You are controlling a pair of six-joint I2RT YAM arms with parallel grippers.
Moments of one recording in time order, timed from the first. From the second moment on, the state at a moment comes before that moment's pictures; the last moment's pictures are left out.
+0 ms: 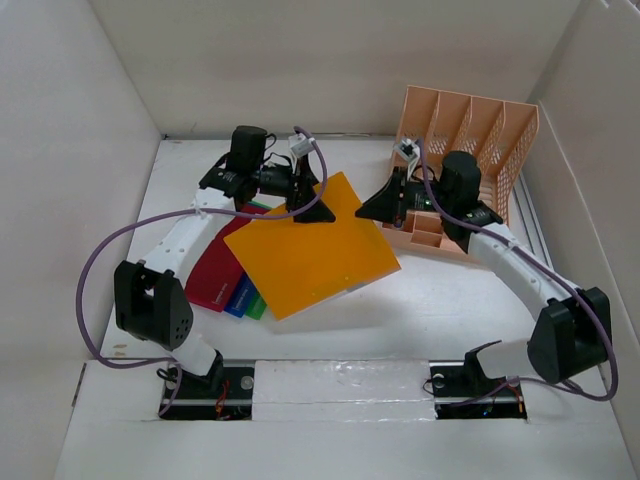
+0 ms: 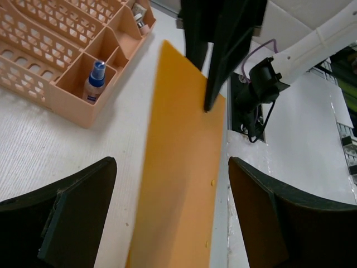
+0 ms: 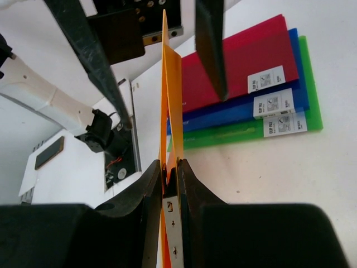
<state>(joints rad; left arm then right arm) -0.37 1.57 1.41 -0.43 1.16 0.09 0.36 1.34 1.04 0.16 -1.02 0.40</state>
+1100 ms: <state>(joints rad) -0.39 1.38 1.26 -0.18 1.10 -0.17 0.31 1.32 1.06 0.48 -0.97 0.70</state>
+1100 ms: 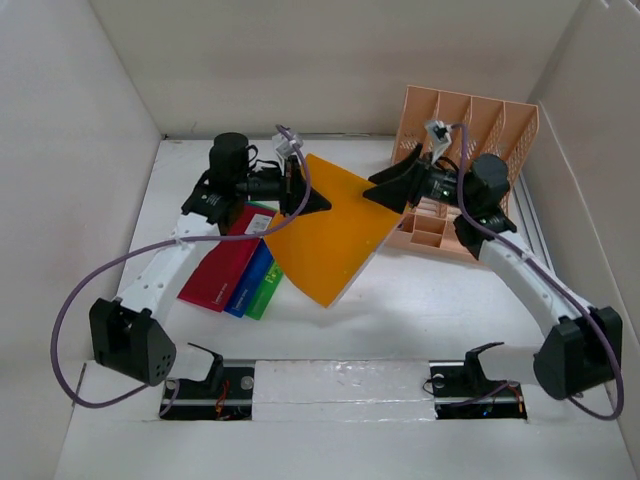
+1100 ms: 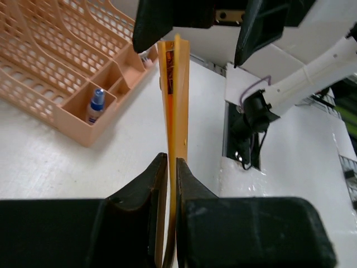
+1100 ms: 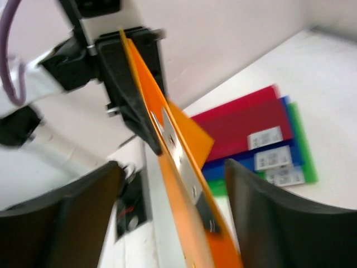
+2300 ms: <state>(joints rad) -0.37 1.23 1.00 0.69 1.10 -0.87 0.52 0.98 0.60 0.64 -0.78 0.64</state>
